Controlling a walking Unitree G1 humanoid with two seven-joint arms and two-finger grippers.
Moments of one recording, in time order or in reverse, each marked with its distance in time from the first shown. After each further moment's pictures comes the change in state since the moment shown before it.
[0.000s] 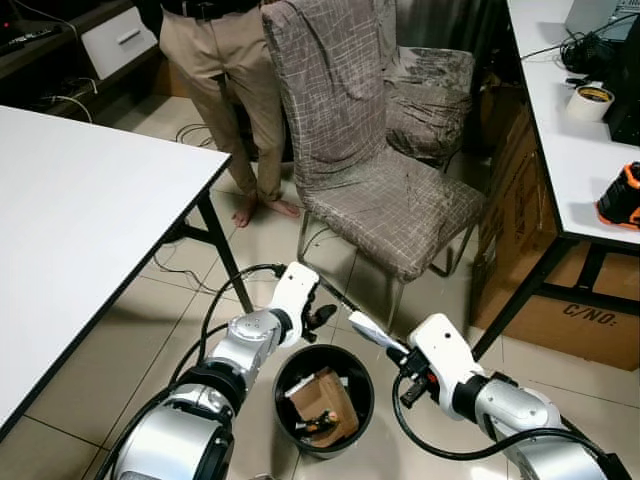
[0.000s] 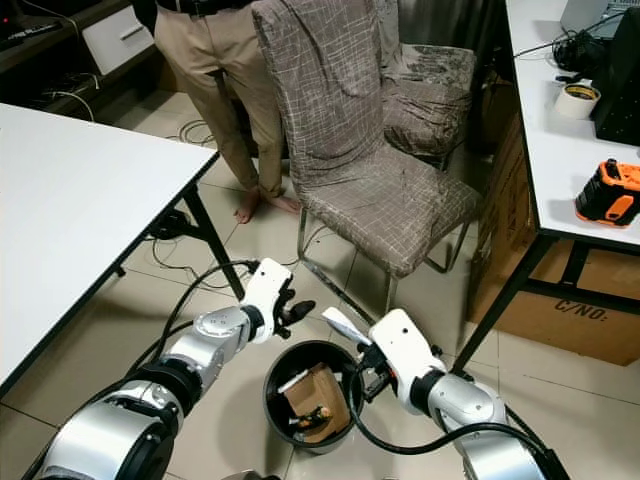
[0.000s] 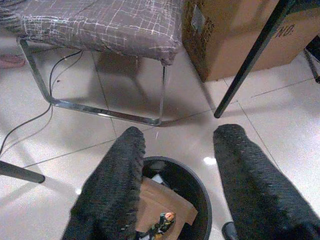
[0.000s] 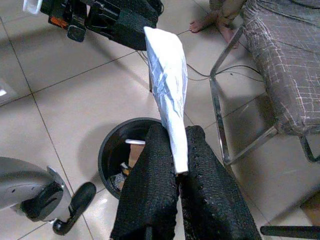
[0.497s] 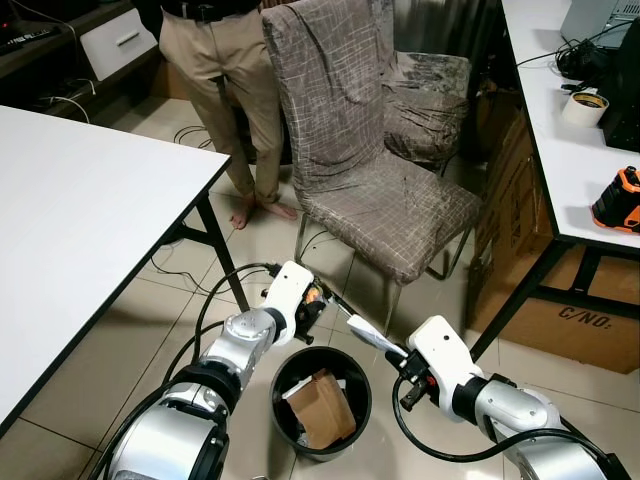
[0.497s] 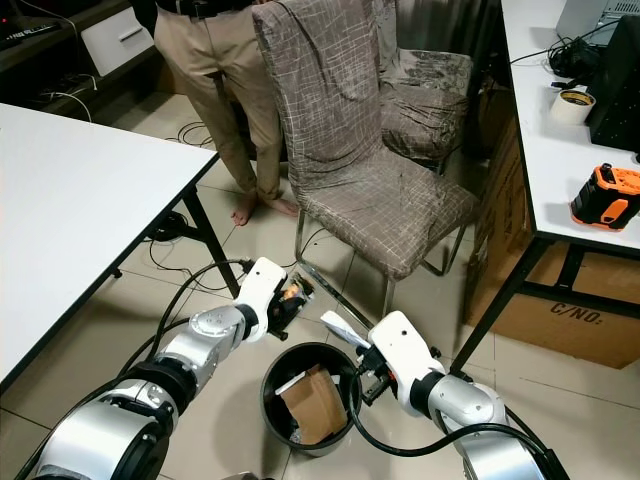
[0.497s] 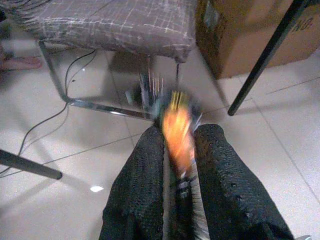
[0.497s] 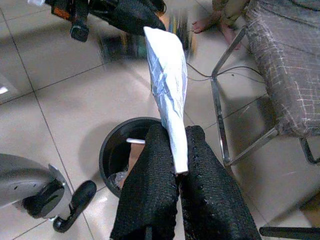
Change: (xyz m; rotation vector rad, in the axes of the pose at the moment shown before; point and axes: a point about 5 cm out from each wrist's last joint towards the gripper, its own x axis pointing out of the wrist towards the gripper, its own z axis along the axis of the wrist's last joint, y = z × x) left arm -0.003 0.007 -0.001 0.028 0.018 0.037; right arm 0.000 0.001 -0.001 0.002 0.000 0.019
